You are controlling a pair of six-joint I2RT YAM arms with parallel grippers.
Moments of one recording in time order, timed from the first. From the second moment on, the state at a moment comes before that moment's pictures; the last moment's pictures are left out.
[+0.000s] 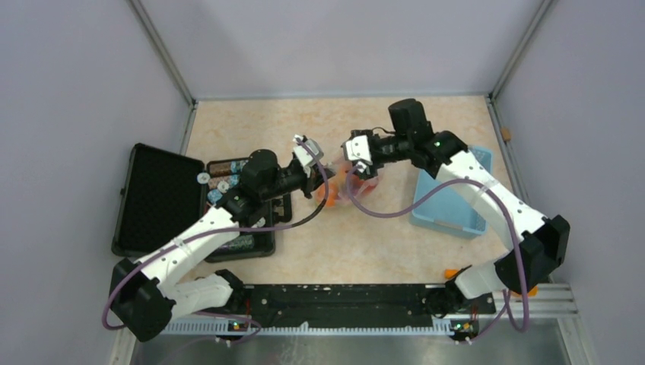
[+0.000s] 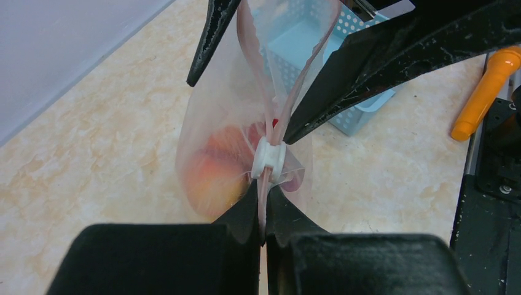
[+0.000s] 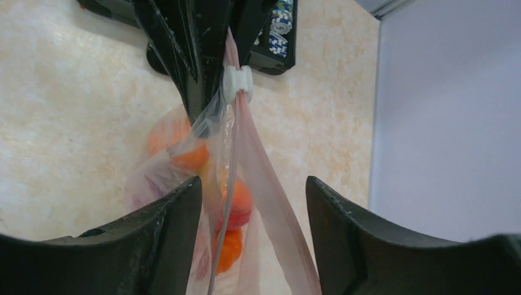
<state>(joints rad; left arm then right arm) -0.65 1.10 0.83 0.12 0.43 0.08 0.59 1.44 1.45 -0.67 -0.75 -1.16</state>
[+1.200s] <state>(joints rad) -0.67 1.12 0.88 0.06 0.40 0.16 0.60 1.49 1.48 -0.66 -0.72 -1.00</state>
